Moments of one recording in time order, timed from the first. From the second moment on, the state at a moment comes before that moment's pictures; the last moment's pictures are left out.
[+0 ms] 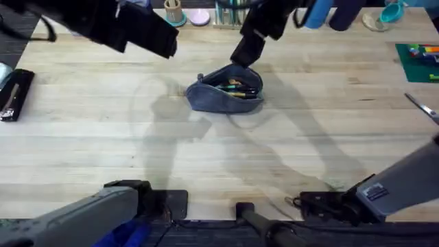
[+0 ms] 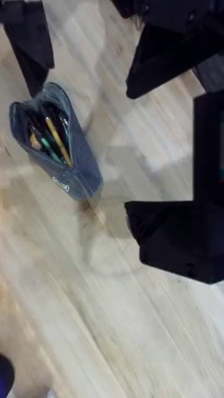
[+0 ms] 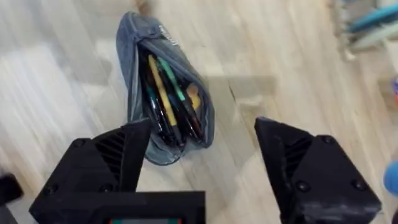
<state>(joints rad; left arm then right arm) 0.01 1.31 1.73 -1.53 0.36 0.43 0.49 1.84 1.89 -1.21 -0.24 -0.63</state>
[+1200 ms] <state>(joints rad) 0.13 0.96 1.52 -1.48 0.38 0.43 0.49 1.69 1.90 -1.50 -0.10 -0.21</state>
